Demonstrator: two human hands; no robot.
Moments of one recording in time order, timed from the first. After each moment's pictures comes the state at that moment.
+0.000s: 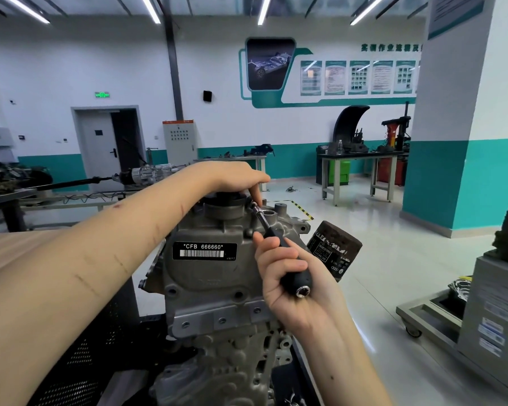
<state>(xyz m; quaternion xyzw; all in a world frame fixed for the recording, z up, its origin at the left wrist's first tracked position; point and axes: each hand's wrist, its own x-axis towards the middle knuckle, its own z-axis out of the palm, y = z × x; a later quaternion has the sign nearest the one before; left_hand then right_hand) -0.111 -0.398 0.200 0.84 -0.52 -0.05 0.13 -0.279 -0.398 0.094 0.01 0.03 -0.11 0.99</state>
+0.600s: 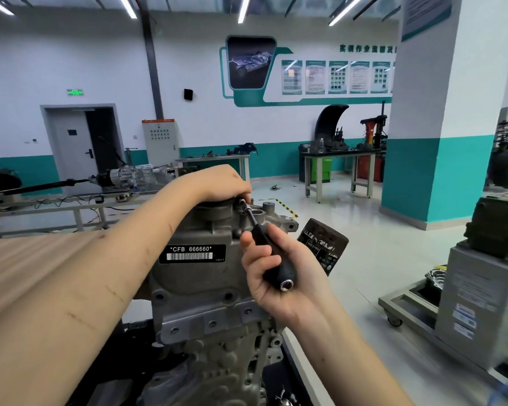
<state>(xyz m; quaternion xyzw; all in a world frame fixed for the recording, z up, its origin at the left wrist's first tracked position) -0.103 -0.402 0.189 0.81 -0.56 0.00 0.18 -0.270 -0.399 0.101 -0.11 0.07 -0.16 0.98</state>
